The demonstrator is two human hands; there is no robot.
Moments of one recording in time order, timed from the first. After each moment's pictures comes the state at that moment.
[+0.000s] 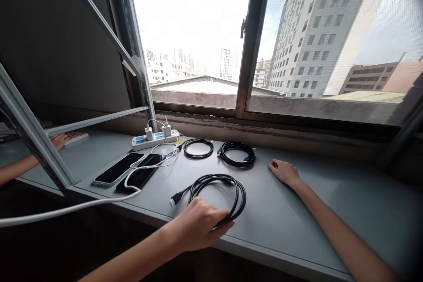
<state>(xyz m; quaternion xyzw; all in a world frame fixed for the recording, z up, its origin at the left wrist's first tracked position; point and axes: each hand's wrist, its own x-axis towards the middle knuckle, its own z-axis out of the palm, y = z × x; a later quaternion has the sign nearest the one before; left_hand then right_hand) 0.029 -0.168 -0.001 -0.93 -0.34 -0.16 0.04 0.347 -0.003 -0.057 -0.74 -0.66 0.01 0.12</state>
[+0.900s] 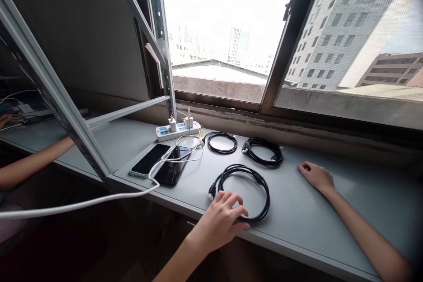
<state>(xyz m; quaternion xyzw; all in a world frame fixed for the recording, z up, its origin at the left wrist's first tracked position) -0.022 -0.178 -0.029 -0.88 -0.38 -0.28 -0.09 0.348 -0.015 -0.068 -0.79 -0.60 0.00 0.14</state>
